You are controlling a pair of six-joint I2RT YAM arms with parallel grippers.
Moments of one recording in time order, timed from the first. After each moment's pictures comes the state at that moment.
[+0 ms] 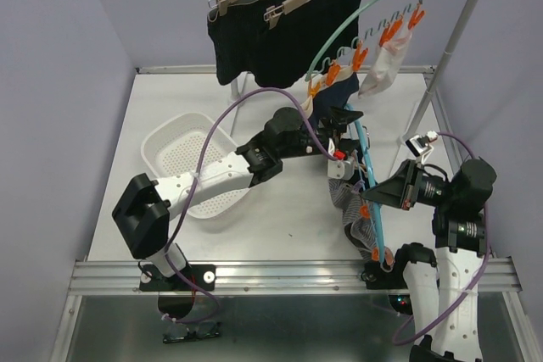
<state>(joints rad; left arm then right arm) -0.97 1.58 1.26 0.34 0.48 1.03 -0.23 0.49 0.68 -0.31 -1.47 1.02</state>
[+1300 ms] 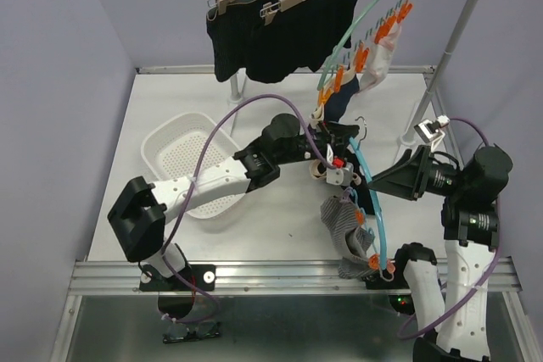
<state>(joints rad) -0.99 1.58 1.22 0.37 0.44 1.07 -0.23 0.57 0.85 -0.35 -1.48 1.01</state>
